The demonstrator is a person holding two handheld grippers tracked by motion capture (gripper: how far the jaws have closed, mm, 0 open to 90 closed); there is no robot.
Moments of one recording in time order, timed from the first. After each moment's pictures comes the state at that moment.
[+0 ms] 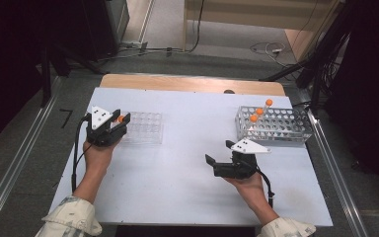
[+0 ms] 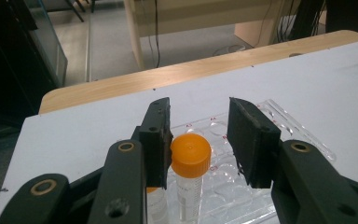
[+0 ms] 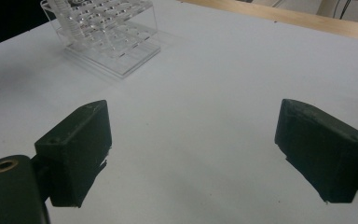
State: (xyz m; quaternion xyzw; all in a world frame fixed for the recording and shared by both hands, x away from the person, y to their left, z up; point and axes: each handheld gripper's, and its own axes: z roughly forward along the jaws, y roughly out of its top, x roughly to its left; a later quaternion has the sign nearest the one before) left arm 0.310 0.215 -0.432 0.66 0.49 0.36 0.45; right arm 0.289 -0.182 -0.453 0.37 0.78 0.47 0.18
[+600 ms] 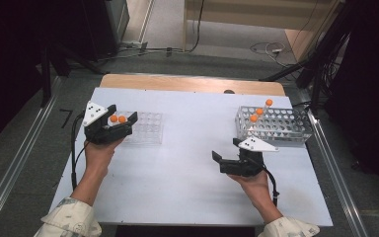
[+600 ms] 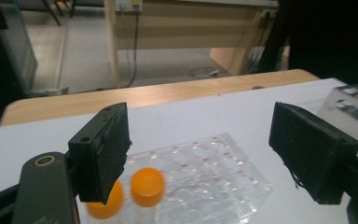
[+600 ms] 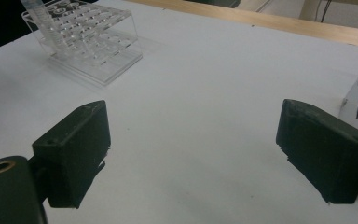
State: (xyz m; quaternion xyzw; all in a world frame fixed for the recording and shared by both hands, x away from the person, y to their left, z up) left arm 0.301 0.207 -0.408 0.63 0.49 0.30 0.52; right arm 0.293 -0.199 -0.448 0.39 0.77 0.47 0.19
